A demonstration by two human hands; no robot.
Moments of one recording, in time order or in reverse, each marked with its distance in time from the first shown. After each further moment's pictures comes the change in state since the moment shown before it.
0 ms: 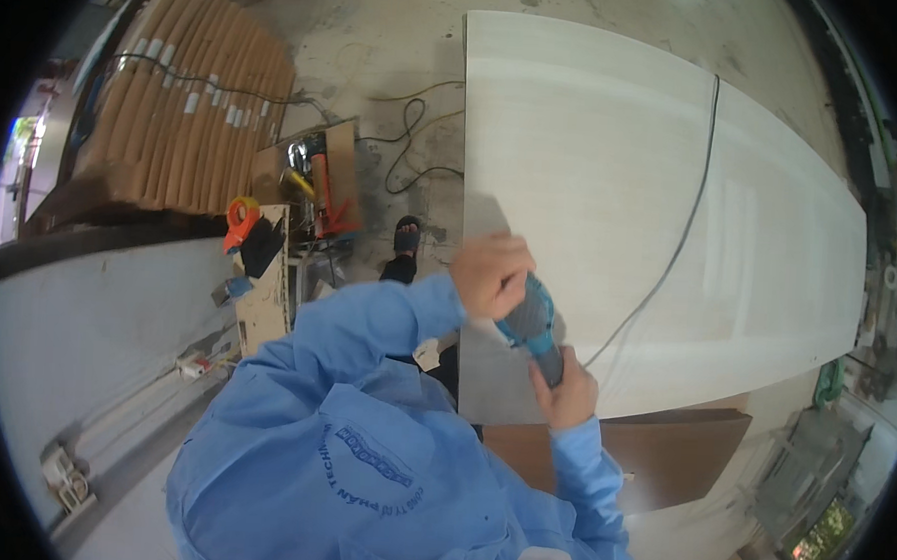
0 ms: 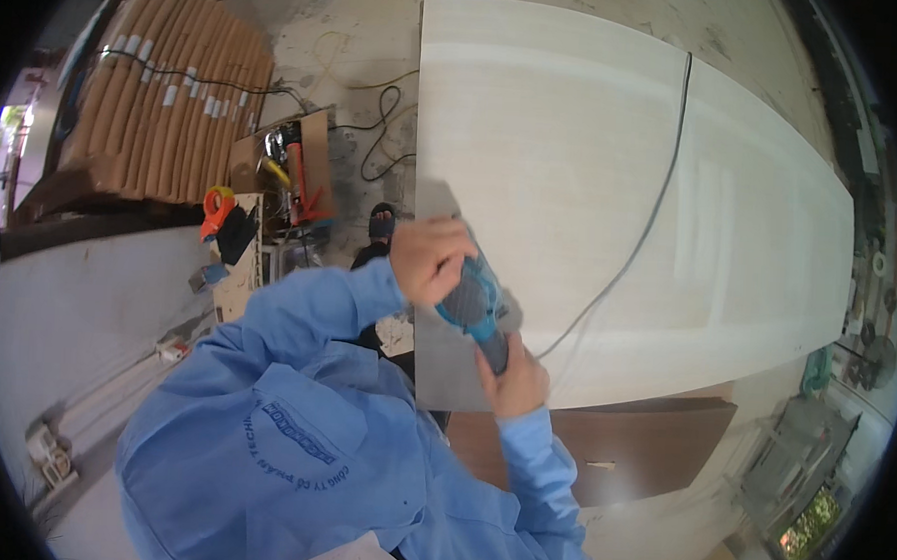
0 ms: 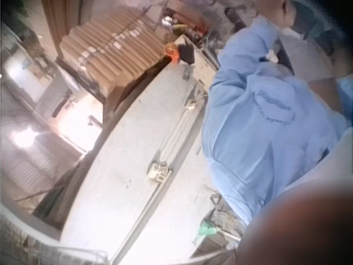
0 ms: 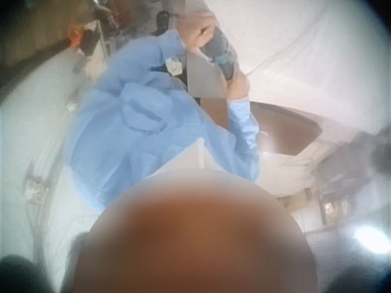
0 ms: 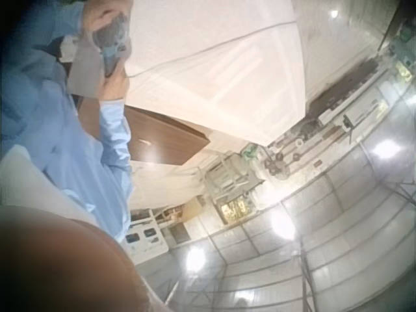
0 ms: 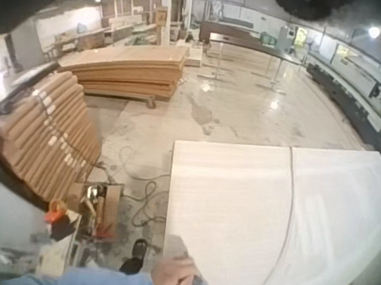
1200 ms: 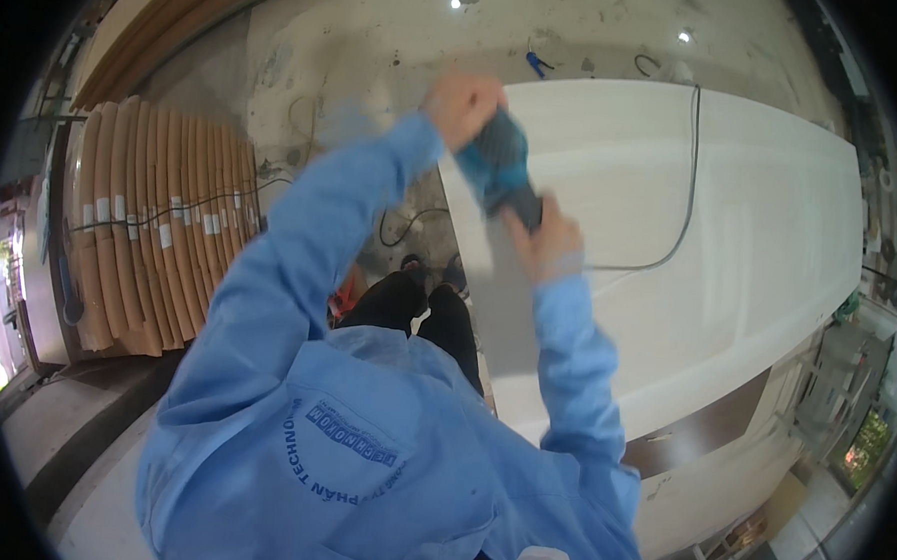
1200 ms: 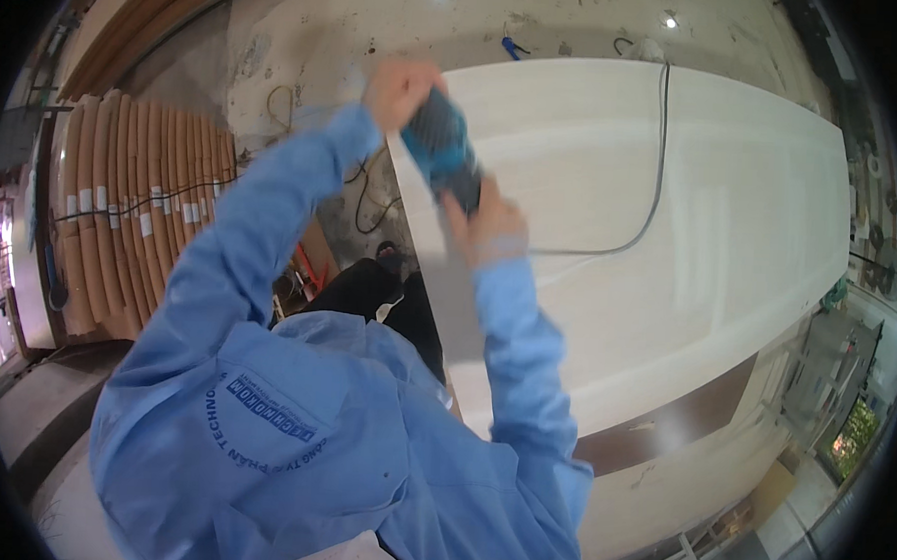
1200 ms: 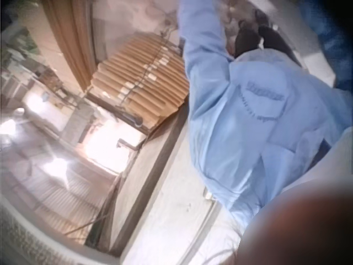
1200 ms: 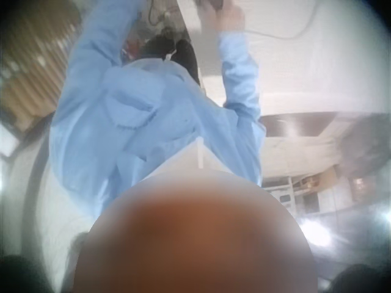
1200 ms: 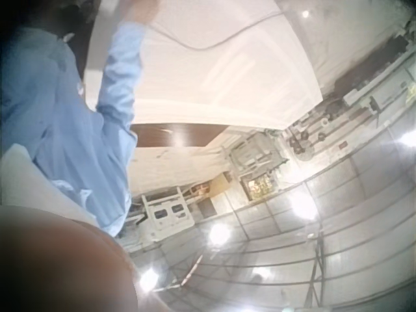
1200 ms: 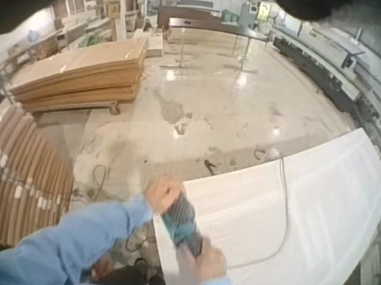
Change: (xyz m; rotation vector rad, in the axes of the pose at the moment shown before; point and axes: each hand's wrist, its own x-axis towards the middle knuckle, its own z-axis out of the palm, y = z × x) left_hand 0.356 -0.228 -0.137 -0.043 -0.278 -0.039; right_hand 0.382 -0.131 -0.006 -0.077 0.290 0.161
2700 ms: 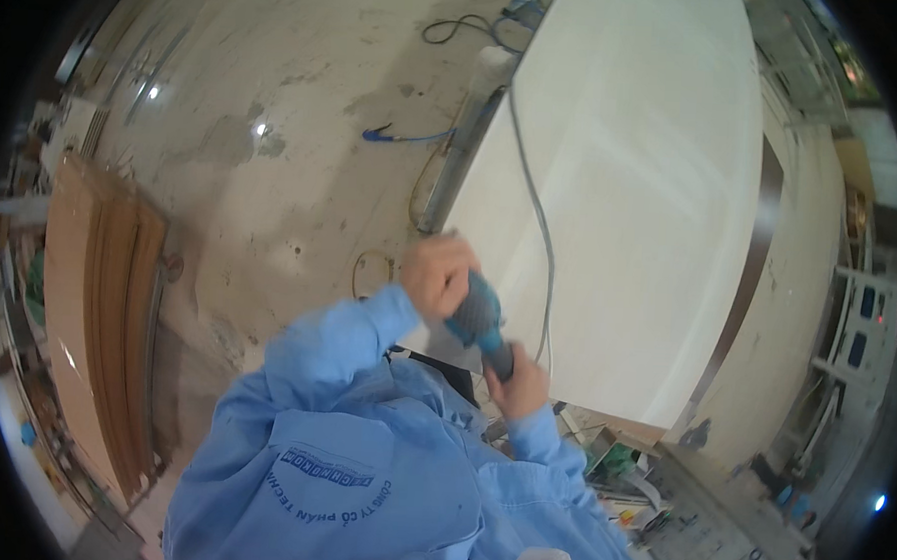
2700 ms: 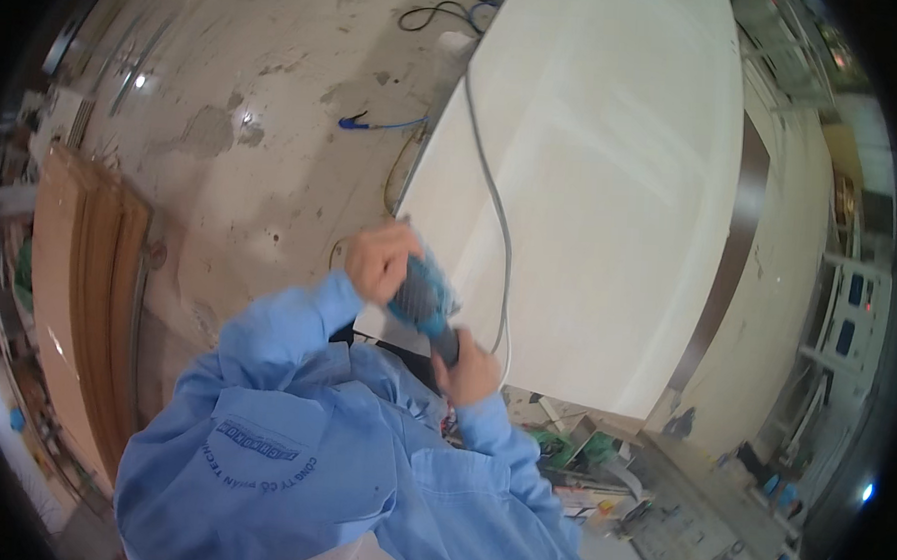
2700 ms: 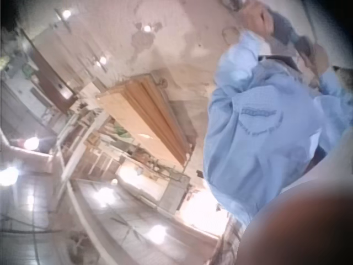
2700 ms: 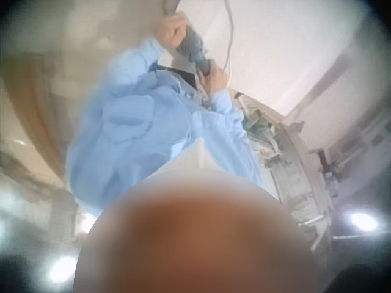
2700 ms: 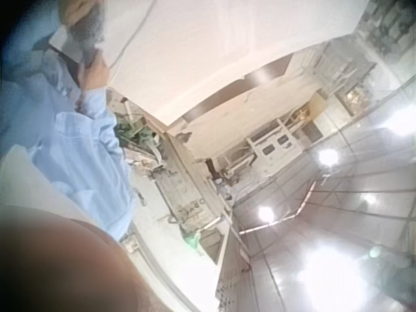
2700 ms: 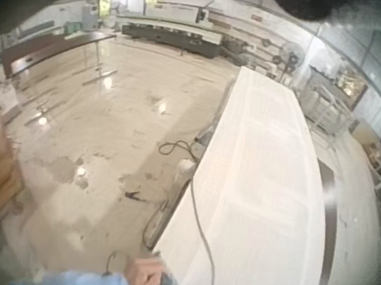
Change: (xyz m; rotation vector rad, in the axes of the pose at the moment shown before) left_hand 0.166 -0.035 0.015 -0.324 -0.621 0.552; right_hand 0.053 -0.114 0.057 0.249 0.278 0.850
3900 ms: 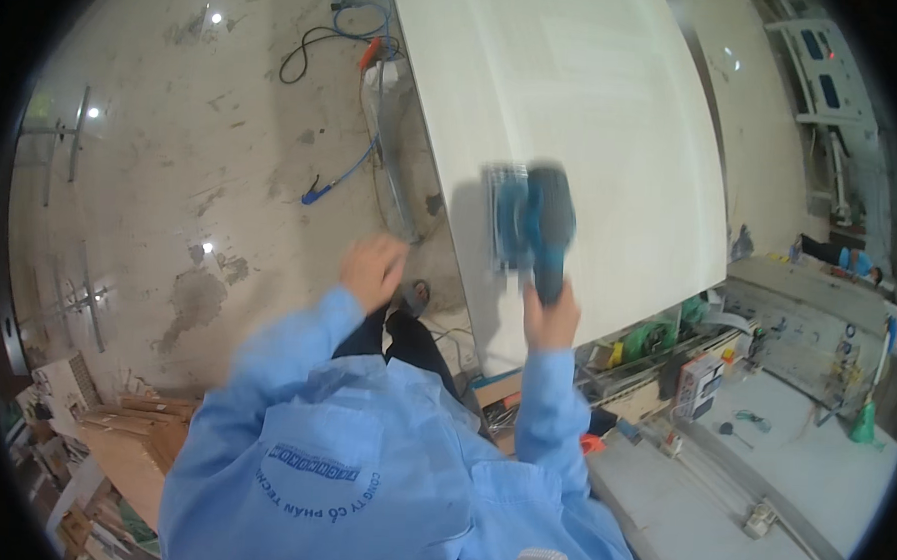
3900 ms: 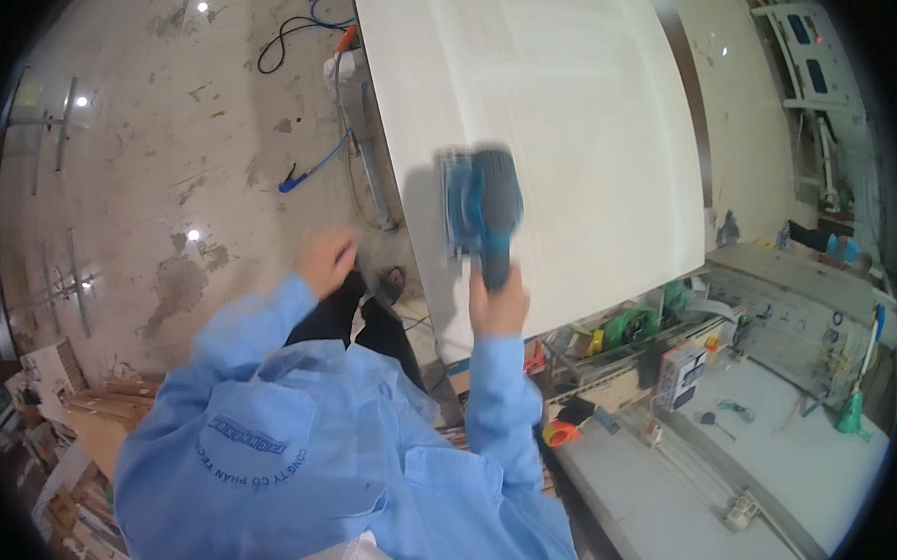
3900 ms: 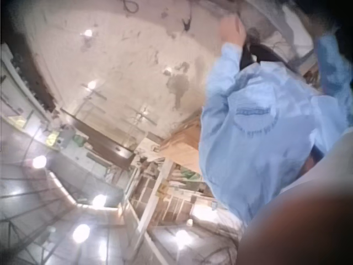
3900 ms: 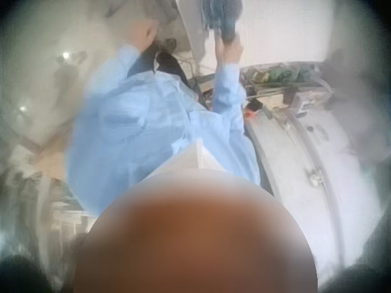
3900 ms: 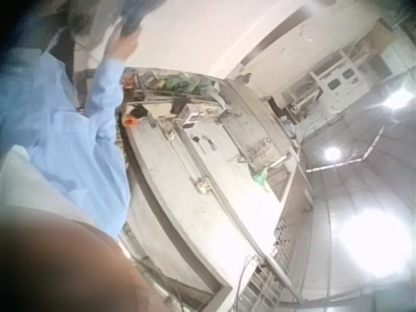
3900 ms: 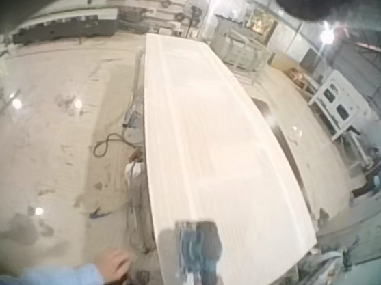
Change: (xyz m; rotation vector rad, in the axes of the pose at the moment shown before) left_hand 0.062 -0.206 -0.117 0.282 -0.687 0.089; right_hand 0.126 -0.119 0.042 0.303 0.780 0.648
